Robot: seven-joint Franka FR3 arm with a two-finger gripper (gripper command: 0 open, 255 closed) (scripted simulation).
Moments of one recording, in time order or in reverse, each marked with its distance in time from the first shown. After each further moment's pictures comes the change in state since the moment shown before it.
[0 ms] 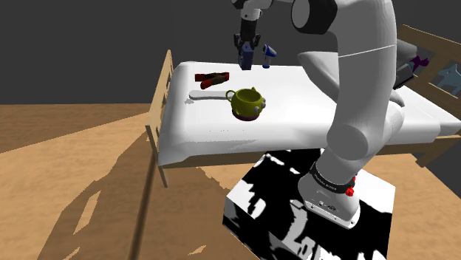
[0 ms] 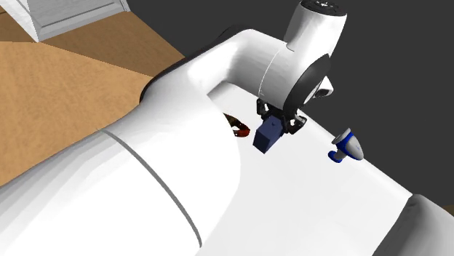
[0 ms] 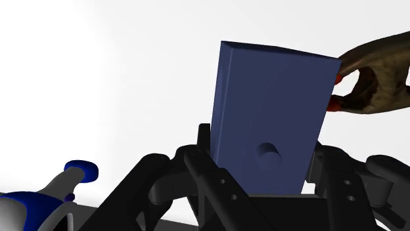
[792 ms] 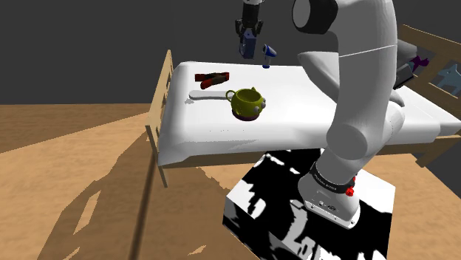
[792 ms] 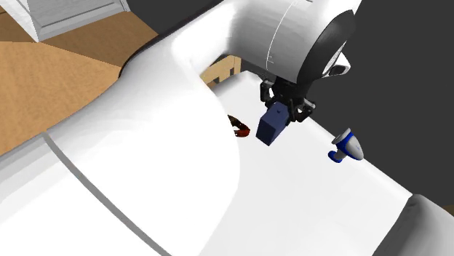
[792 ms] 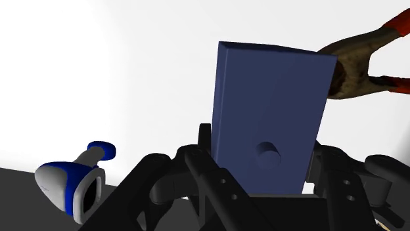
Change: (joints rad) arm -0.014 -0.001 -0.004 0.159 -0.003 -0.159 0.006
